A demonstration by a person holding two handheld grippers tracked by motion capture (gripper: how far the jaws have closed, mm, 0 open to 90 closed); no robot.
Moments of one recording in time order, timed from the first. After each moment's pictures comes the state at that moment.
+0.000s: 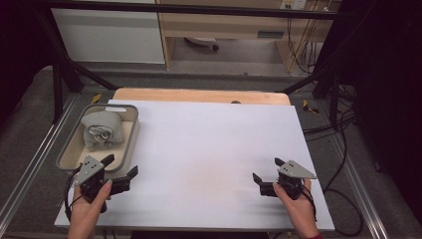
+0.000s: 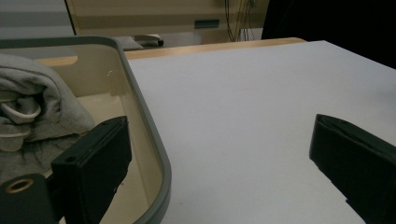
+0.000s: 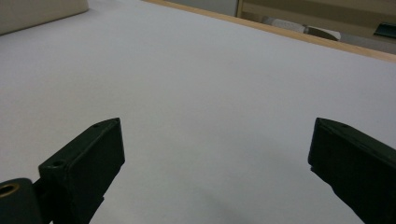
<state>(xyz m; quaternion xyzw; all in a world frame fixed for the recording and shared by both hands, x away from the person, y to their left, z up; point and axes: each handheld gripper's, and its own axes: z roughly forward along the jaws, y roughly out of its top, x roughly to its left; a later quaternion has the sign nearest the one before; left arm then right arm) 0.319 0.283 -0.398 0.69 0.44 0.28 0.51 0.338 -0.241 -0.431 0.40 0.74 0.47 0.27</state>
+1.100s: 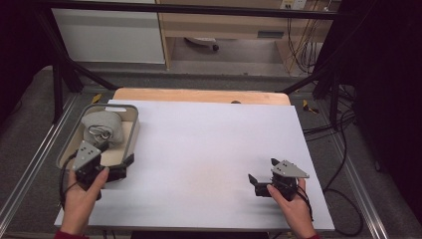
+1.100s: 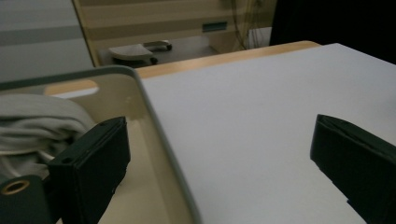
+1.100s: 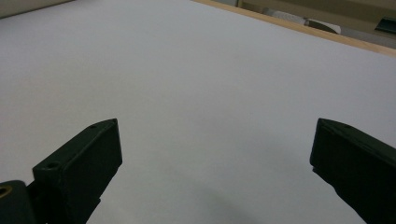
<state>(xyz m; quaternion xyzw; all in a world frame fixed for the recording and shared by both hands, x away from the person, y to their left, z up) 0.346 0.296 -0.355 0.69 0.44 0.32 0.48 0.339 -0.228 -0.432 0.40 0.75 0.45 0.28</state>
